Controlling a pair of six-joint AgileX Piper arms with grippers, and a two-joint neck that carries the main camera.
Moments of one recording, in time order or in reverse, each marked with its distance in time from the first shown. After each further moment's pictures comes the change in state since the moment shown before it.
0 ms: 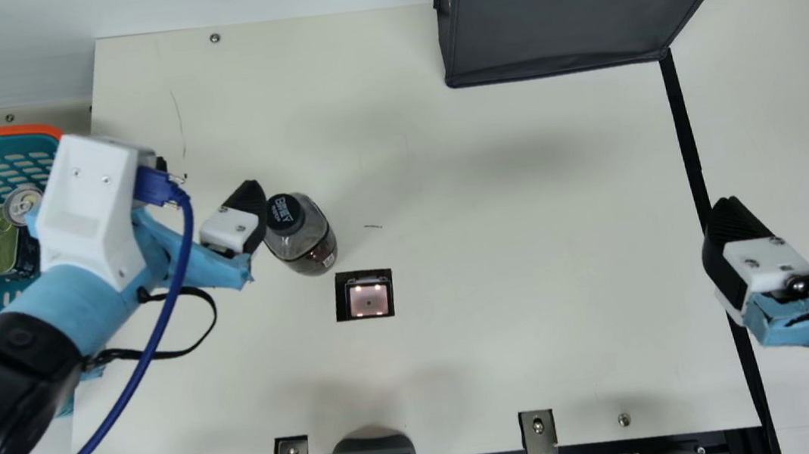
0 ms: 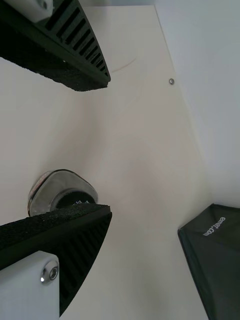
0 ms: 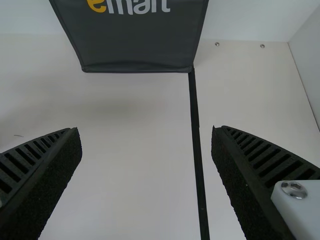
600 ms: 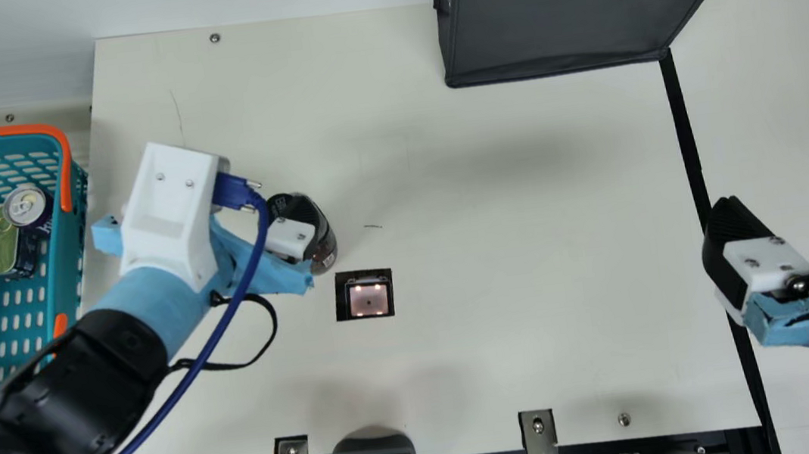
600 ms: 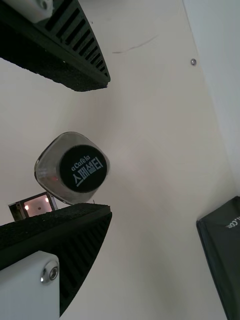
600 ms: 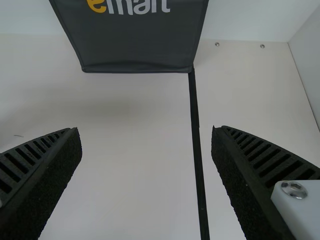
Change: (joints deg) left arm -13.6 6.0 -2.9 13.9 7.7 -22.4; right arm 0.0 0.0 0.0 0.0 -0.1 0.0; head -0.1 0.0
